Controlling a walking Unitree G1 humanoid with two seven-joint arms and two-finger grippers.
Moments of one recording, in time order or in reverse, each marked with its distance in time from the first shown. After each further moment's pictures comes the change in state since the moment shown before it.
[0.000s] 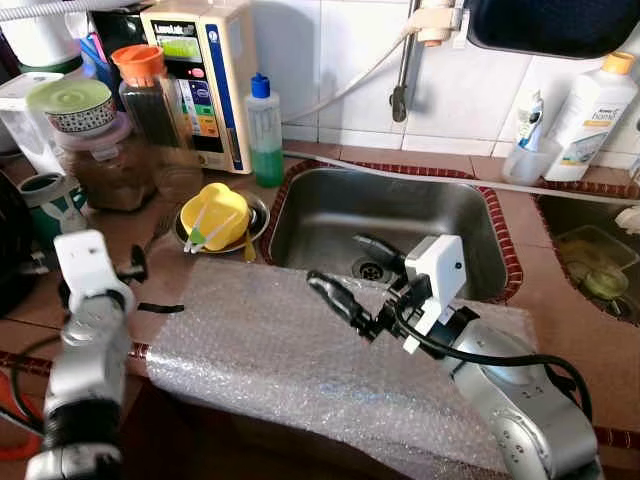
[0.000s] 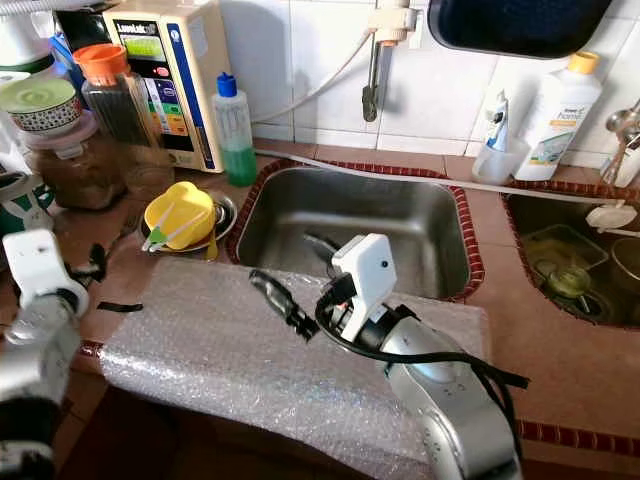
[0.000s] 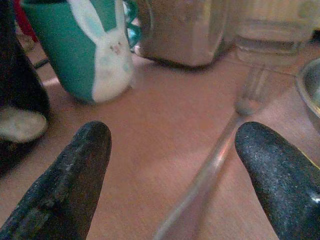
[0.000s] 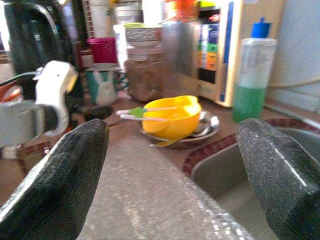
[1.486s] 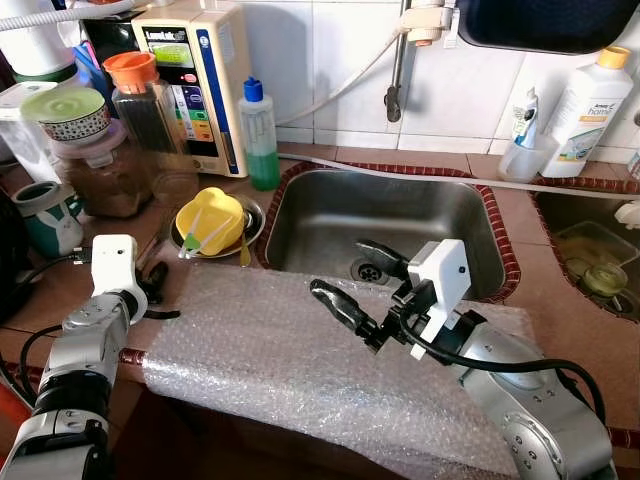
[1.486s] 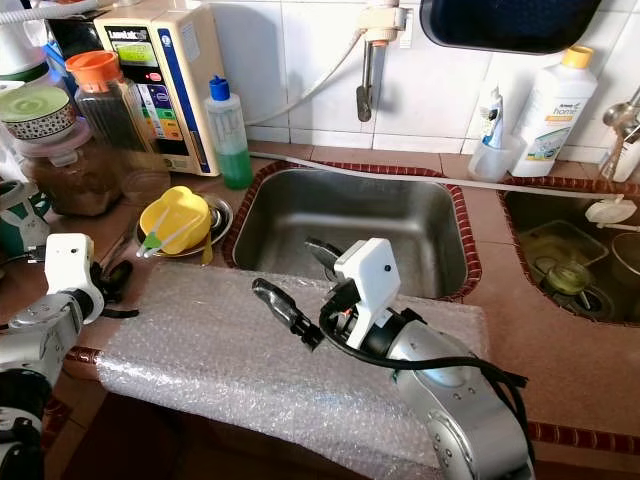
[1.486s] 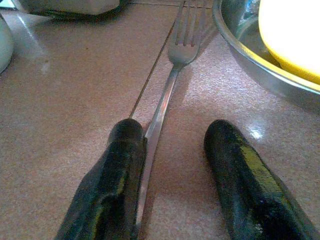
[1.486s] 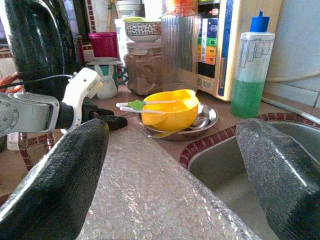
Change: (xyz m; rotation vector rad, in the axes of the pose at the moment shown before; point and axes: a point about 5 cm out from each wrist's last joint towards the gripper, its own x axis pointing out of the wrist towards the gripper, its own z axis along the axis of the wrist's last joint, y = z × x) left arm 0.013 -0.010 -0.023 0.095 0.199 -0.312; right arm -0.005 0.001 0.000 -0.019 0.032 0.003
